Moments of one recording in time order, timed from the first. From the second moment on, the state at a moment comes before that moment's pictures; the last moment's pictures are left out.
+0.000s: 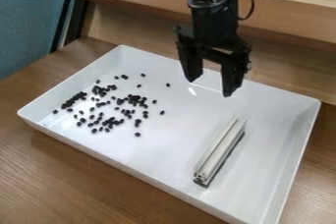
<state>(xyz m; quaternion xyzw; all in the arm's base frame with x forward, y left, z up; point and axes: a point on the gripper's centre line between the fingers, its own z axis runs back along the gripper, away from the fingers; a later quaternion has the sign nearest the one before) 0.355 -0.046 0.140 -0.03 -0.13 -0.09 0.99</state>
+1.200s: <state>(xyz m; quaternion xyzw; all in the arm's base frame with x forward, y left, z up) 0.341 -0.056 0.074 -0.02 -0.08 -0.05 1.00</state>
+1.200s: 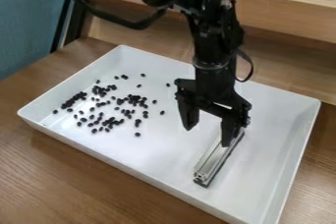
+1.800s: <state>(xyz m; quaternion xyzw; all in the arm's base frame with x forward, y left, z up) 0.350 -0.068 0.041 -0.04 -0.07 0.00 1.00</state>
